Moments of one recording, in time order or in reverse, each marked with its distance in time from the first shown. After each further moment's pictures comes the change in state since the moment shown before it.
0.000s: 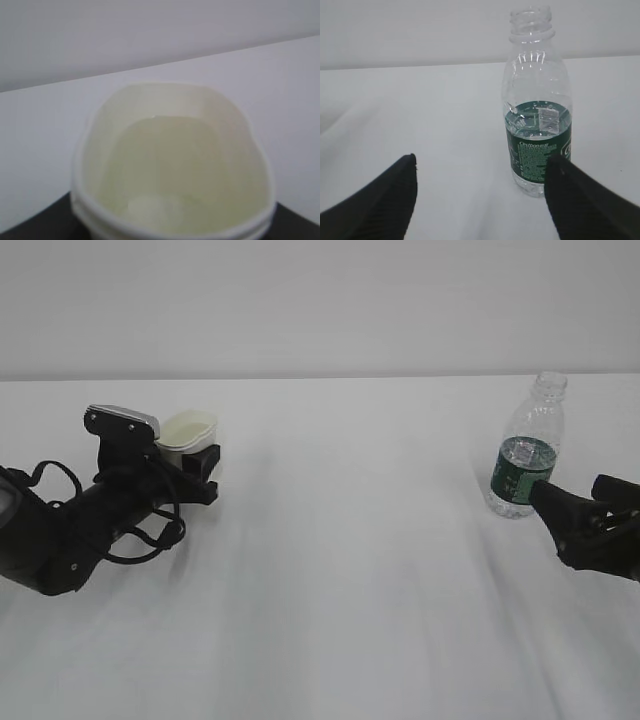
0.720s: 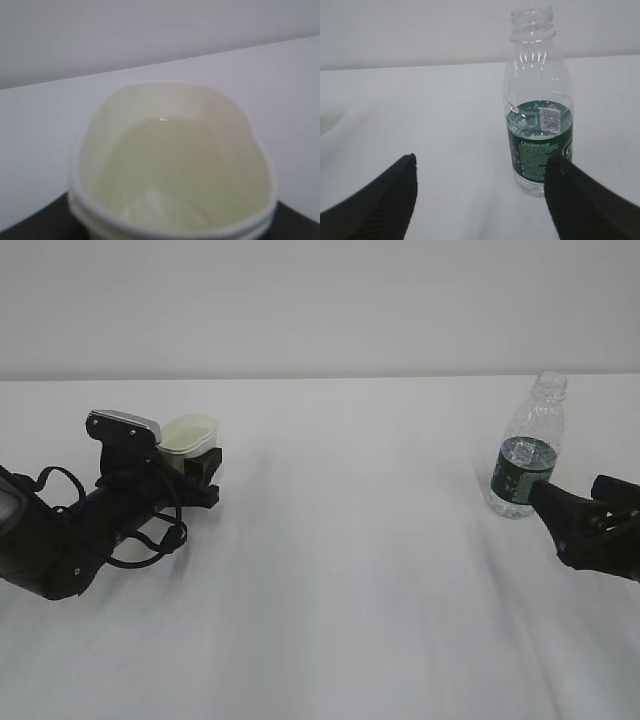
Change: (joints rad) left arm 0.000 0.027 -0.006 -0.001 -0.023 0.001; right arm 0.000 0.000 0.000 -0.002 0.000 0.005
